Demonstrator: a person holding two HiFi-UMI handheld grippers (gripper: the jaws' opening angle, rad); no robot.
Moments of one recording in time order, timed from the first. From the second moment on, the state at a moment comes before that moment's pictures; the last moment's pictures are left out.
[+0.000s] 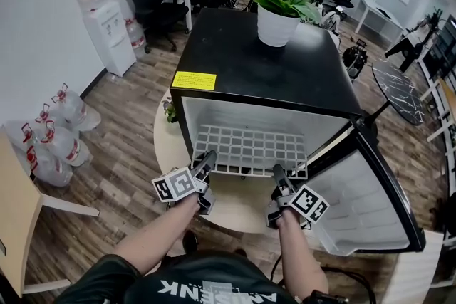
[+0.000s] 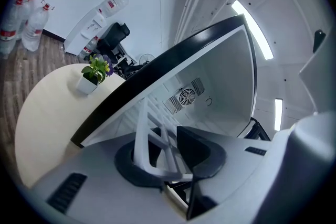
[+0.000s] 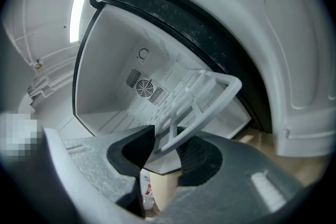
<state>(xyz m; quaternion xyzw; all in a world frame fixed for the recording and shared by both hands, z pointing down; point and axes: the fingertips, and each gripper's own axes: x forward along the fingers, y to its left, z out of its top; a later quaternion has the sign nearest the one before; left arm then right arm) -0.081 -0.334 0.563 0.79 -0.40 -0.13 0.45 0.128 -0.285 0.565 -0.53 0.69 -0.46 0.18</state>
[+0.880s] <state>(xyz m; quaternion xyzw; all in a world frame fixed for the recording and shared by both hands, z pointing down) -0.039 -0.276 0.566 0.86 -0.36 -0.04 0.37 0.126 -0.285 0.564 -0.52 0.70 -0.45 0.18</state>
